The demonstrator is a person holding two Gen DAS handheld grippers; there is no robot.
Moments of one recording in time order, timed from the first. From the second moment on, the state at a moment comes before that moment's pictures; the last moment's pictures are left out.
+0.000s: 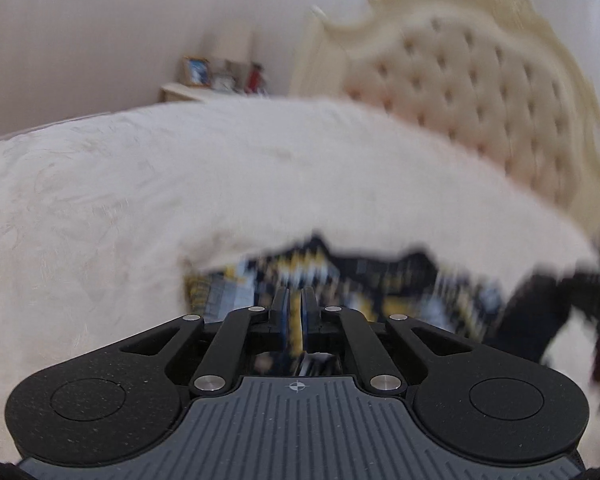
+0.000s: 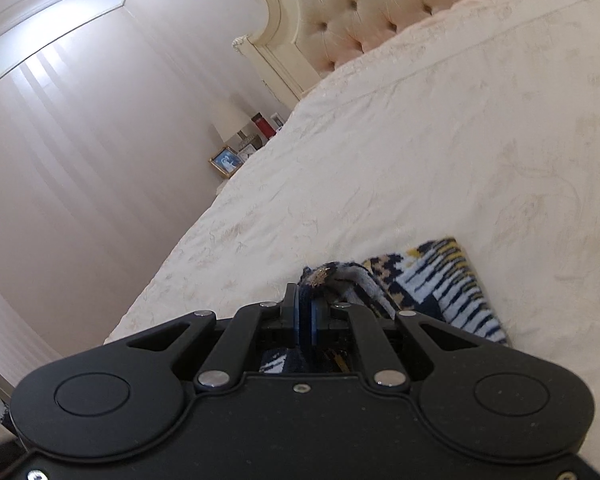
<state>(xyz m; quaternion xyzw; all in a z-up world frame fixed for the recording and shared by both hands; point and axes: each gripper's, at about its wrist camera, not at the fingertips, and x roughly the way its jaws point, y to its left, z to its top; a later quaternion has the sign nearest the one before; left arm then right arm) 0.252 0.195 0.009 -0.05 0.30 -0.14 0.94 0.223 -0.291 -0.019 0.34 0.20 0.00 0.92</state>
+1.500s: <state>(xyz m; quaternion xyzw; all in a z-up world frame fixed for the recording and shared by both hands) 0.376 0.197 -0.037 -0.13 0.39 -0.11 0.91 0.311 -0.295 -0.034 0.32 0.26 -0.05 0.91</state>
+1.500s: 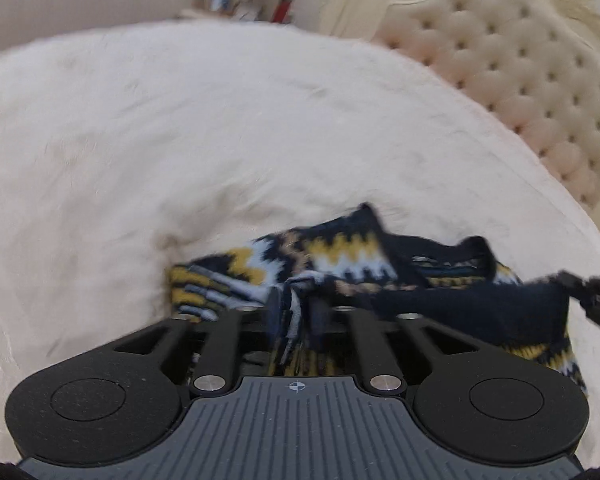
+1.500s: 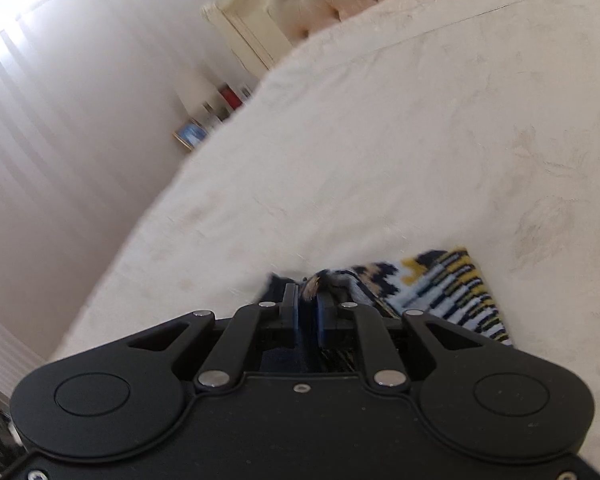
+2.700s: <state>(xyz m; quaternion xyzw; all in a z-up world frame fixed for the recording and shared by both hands) 0.297 0.171 -0.070 -0.03 0.36 -0.15 0.92 0.314 -0.138 -0.059 0.00 0.36 0.01 0.93</state>
